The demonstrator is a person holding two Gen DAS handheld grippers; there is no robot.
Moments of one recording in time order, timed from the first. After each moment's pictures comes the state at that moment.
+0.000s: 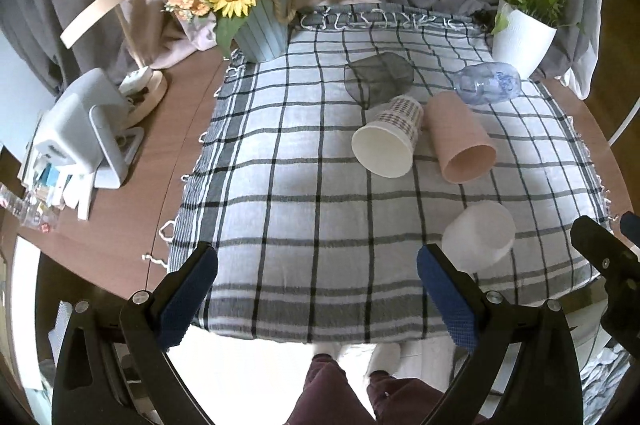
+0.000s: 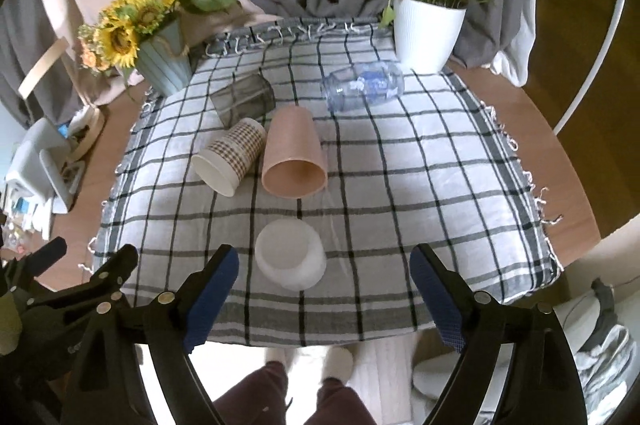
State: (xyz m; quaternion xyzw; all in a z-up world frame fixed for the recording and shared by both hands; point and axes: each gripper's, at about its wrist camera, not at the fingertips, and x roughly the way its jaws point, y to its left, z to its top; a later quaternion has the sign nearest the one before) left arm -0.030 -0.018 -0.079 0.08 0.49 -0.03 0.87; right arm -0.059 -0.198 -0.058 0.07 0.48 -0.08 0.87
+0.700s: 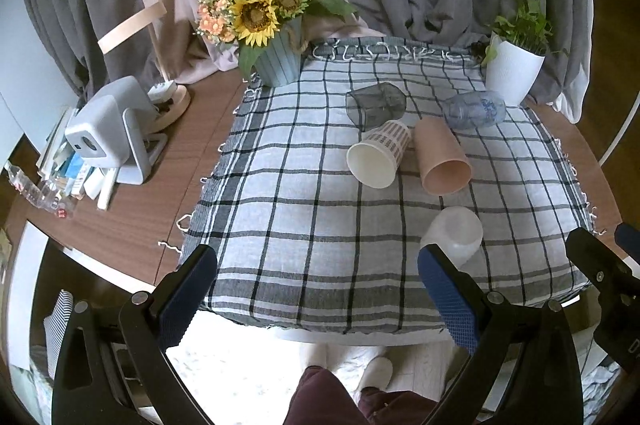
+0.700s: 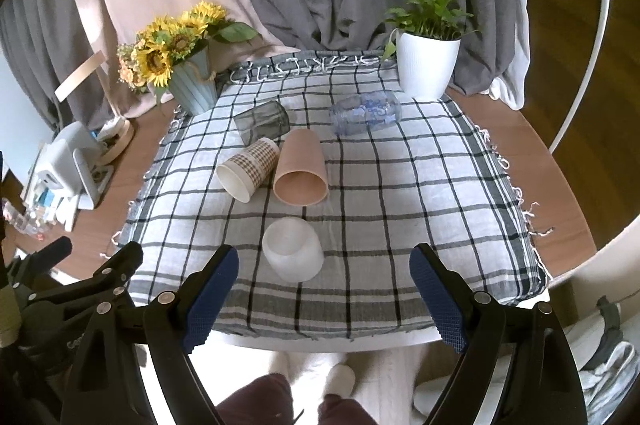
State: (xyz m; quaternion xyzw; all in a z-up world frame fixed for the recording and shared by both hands) left arm -0.081 -0.027 -0.047 0.06 0.44 -0.01 0.90; right arm -0.111 -0.211 -0.032 0.07 0.43 -0.05 0.90
